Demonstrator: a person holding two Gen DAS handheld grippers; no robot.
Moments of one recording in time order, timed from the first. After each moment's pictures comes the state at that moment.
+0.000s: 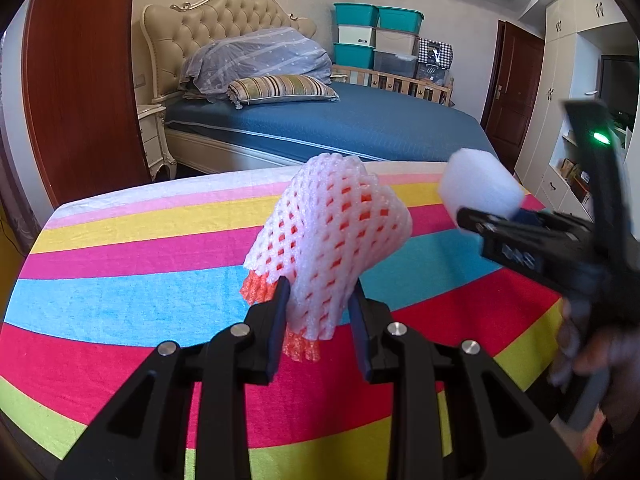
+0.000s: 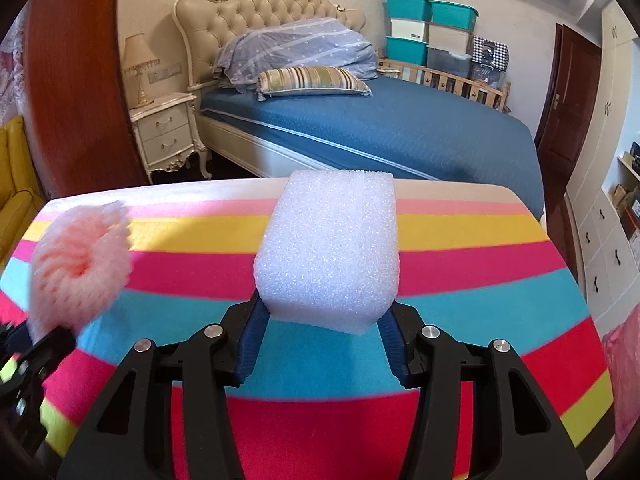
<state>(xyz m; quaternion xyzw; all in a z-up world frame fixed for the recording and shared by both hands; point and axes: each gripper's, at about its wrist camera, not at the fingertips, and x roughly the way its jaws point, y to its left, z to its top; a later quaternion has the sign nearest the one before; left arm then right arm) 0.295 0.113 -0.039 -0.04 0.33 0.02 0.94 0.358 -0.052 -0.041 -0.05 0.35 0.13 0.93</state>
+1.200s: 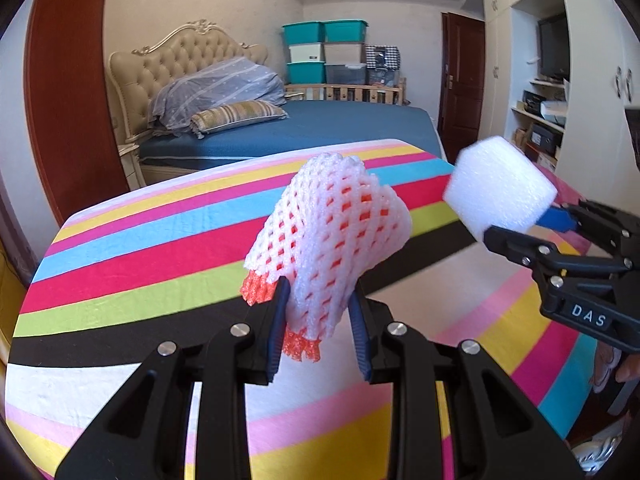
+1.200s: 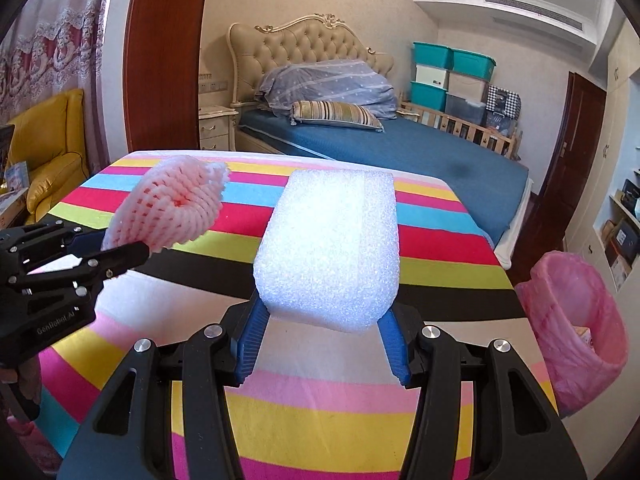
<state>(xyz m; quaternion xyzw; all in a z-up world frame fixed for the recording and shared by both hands) 0.121 -0.023 -0.031 0.03 0.29 -0.03 0.95 0.131 -0.164 -0.015 -0.10 0.27 0.18 0.94</state>
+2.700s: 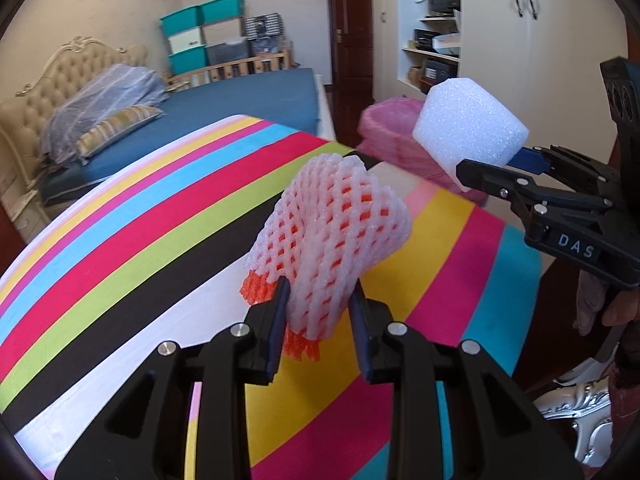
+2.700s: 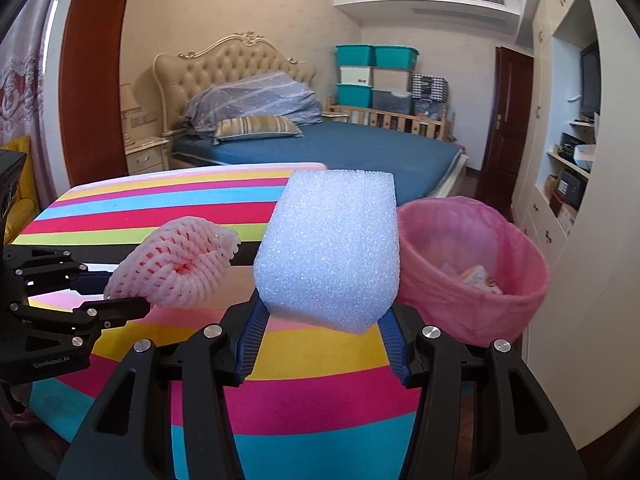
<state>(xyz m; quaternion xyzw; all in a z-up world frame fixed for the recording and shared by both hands) 0.152 -0.185 -0.043 0.11 0.35 -0.22 0.91 0.099 -0.334 -0.023 -0.04 0.25 0.06 0.97</state>
